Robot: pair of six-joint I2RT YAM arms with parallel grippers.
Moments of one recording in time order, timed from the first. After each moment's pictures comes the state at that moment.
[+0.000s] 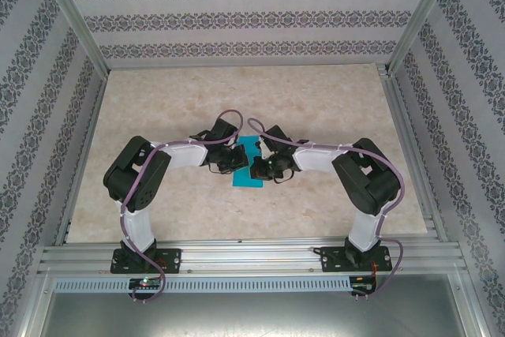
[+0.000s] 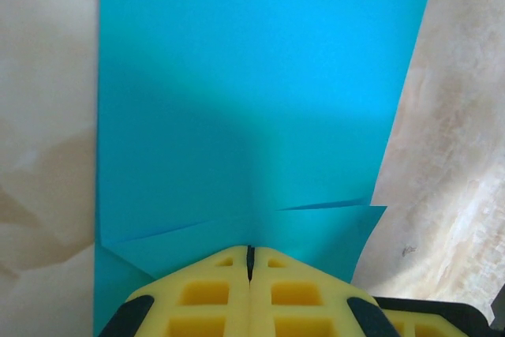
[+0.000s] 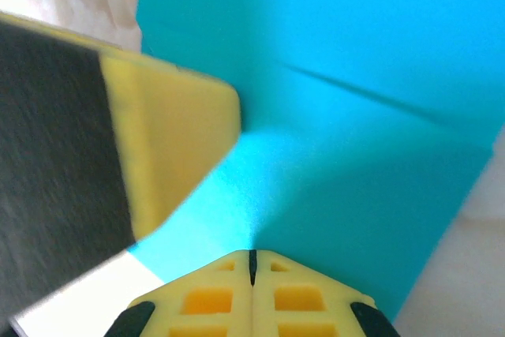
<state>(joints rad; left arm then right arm) -0.54 1.88 1.02 -0.18 0.37 -0.84 0.64 1.81 0.94 -0.24 -0.45 0.61</state>
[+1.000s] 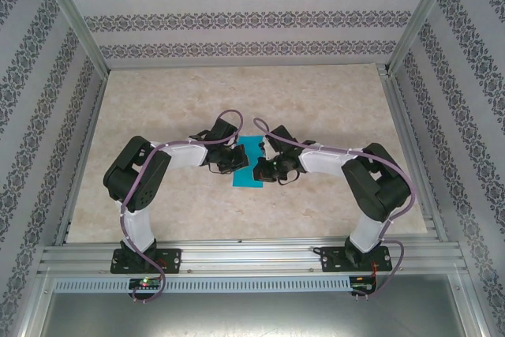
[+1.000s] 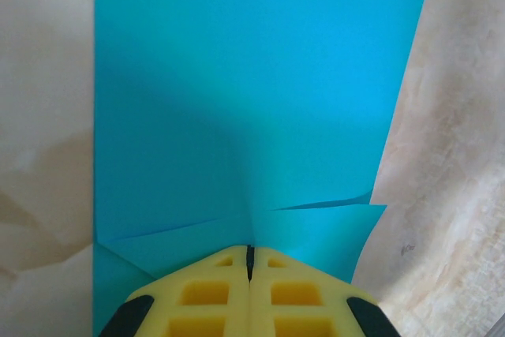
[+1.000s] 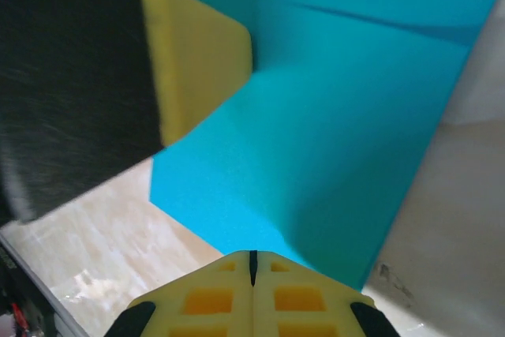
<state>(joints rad) -0.54 1.88 1.02 -0.18 0.38 -0.84 0.62 1.75 0.92 -0.28 -0.49 0.63</state>
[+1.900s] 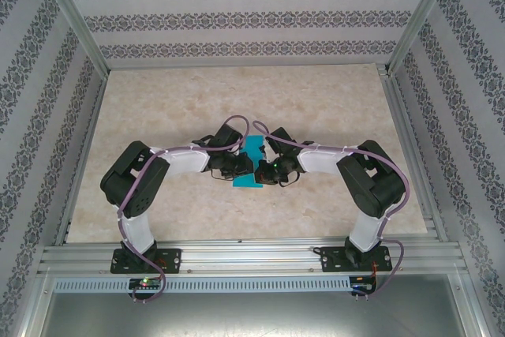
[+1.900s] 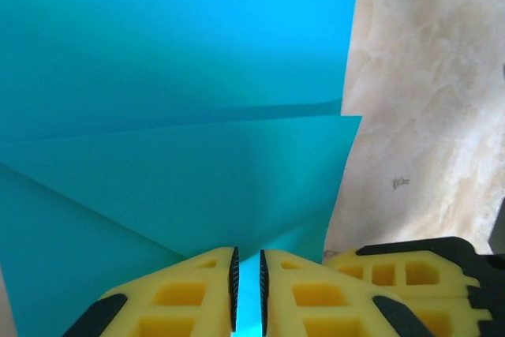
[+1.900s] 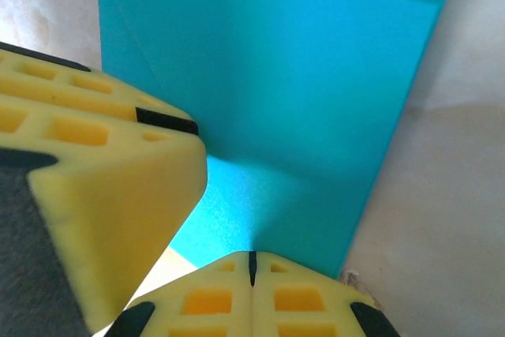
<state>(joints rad) -0.60 1.83 0.99 -0.19 0.38 -0.79 0.62 1.79 0.91 -0.29 -0.50 0.61</state>
